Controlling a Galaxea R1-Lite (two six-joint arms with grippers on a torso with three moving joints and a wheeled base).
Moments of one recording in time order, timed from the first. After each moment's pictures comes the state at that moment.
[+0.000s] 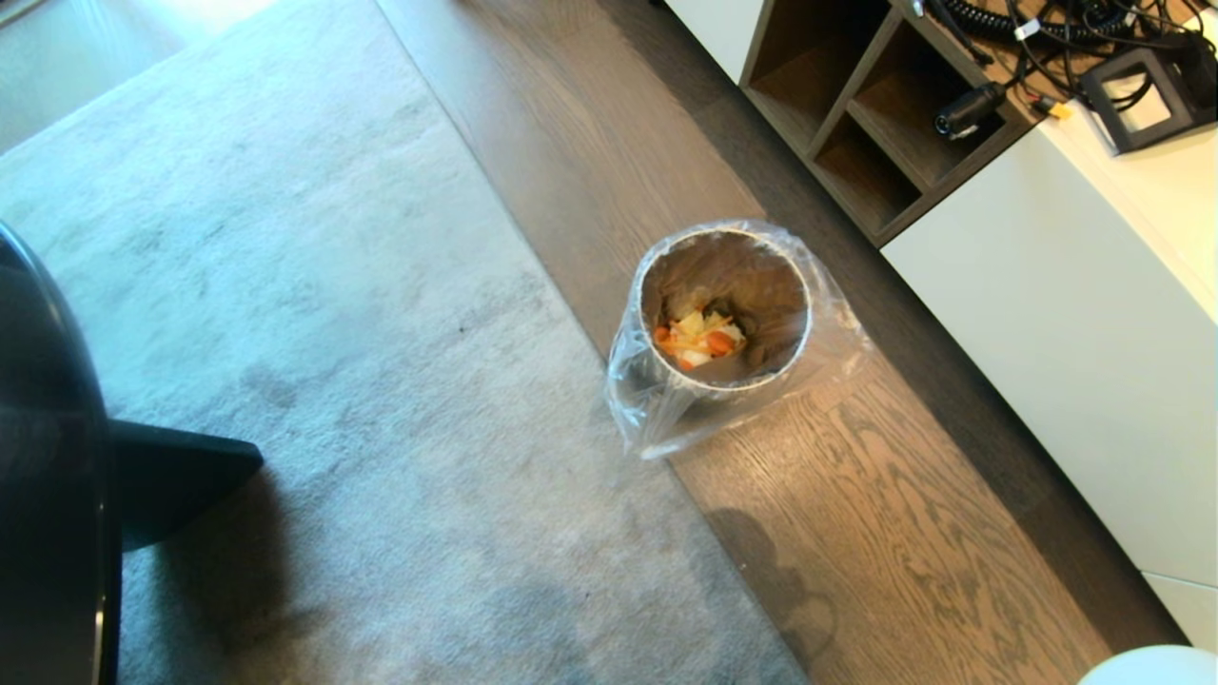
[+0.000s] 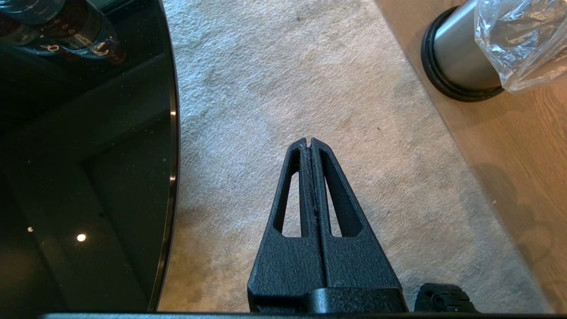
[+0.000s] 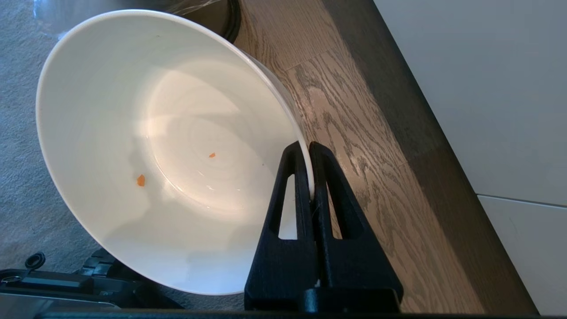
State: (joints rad) left arm 0.00 0.00 0.00 0.00 0.01 -0.09; right arm 0.00 0.00 0.00 0.00 0.05 -0.09
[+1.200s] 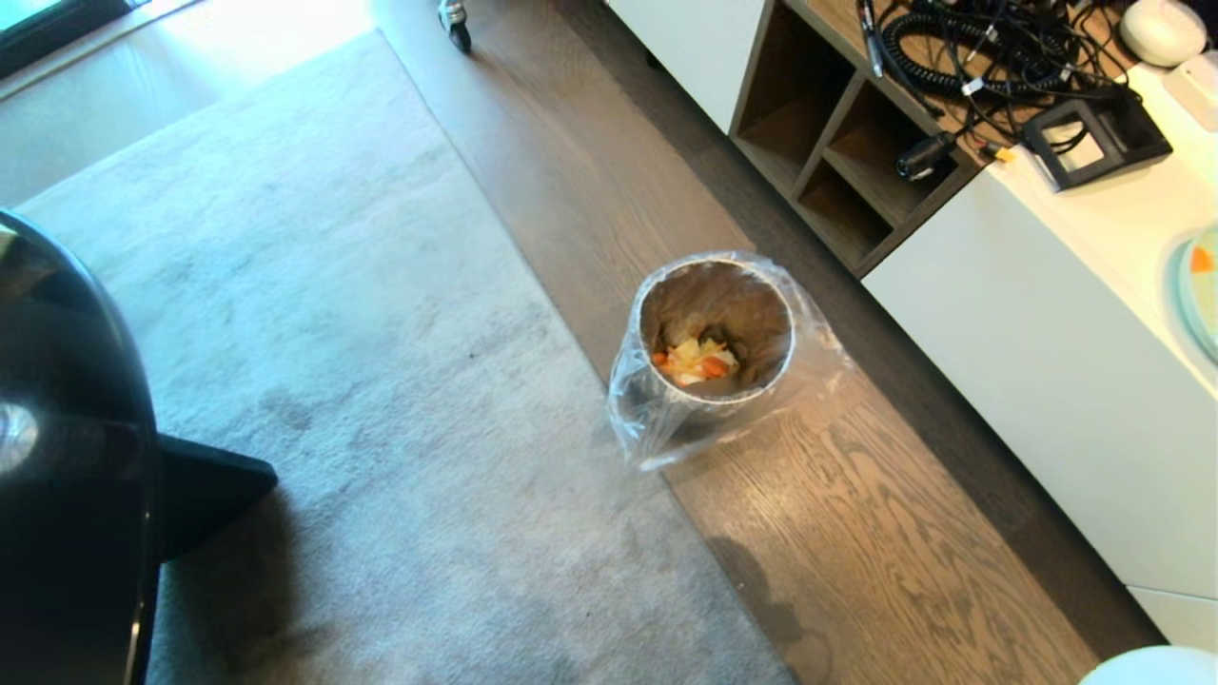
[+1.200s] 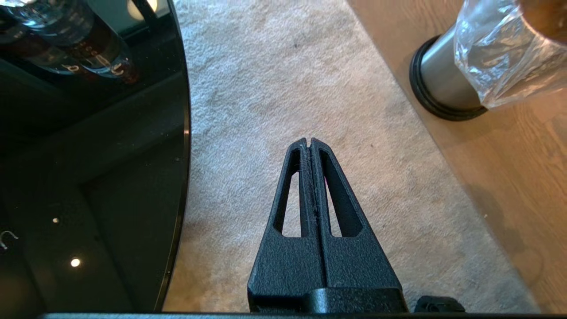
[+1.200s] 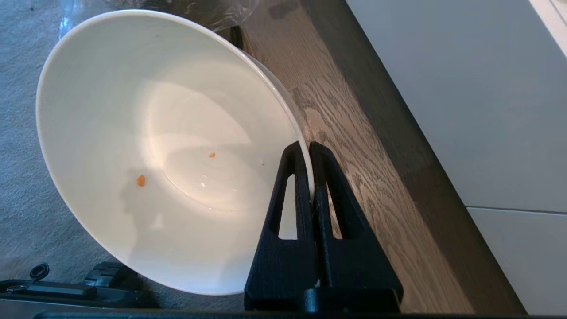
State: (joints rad) left arm 0.00 0.00 0.00 0.00 0.01 -0.09; right arm 0.00 0.00 0.00 0.00 0.05 -0.09
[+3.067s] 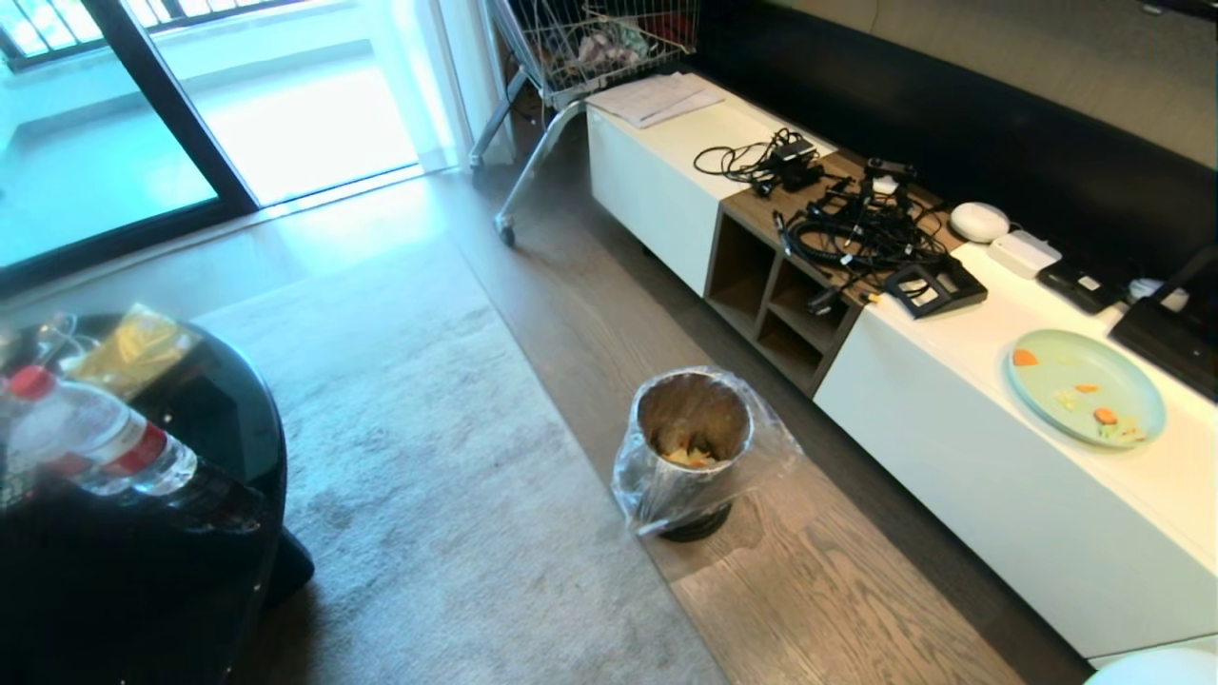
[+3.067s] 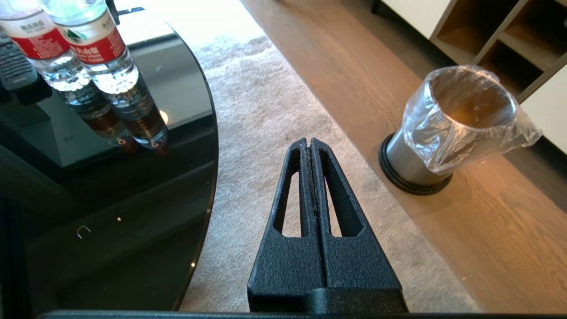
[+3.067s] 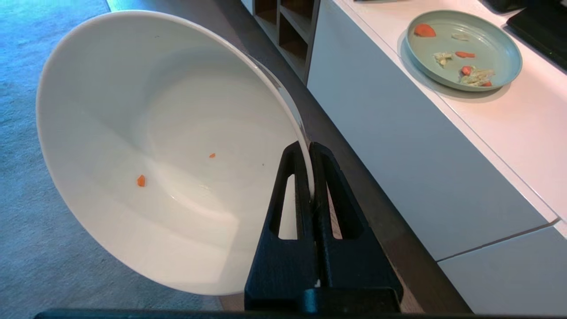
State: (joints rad) left arm 0.00 0.00 0.00 0.00 0.01 -0.09; right arm 0.00 0.00 0.00 0.00 0.05 -0.09
